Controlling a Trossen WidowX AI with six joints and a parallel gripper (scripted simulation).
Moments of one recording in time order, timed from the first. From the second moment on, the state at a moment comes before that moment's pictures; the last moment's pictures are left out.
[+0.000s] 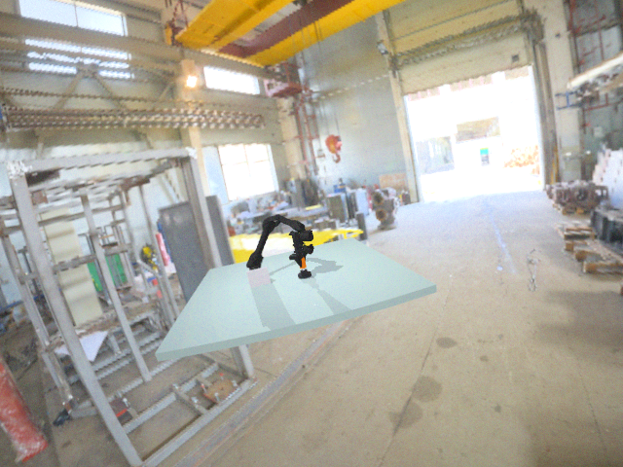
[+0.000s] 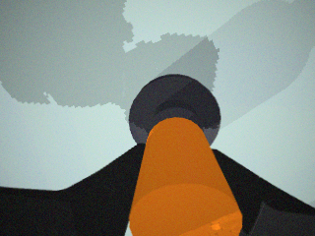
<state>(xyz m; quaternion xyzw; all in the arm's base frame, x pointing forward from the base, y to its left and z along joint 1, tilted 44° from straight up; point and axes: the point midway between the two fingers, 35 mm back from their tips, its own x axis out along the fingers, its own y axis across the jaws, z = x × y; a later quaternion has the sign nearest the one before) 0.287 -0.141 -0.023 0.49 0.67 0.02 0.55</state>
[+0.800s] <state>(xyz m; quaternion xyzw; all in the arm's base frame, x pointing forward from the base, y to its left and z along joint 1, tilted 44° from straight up) 0.288 -0.140 -0.023 0.49 0.67 0.02 0.55</state>
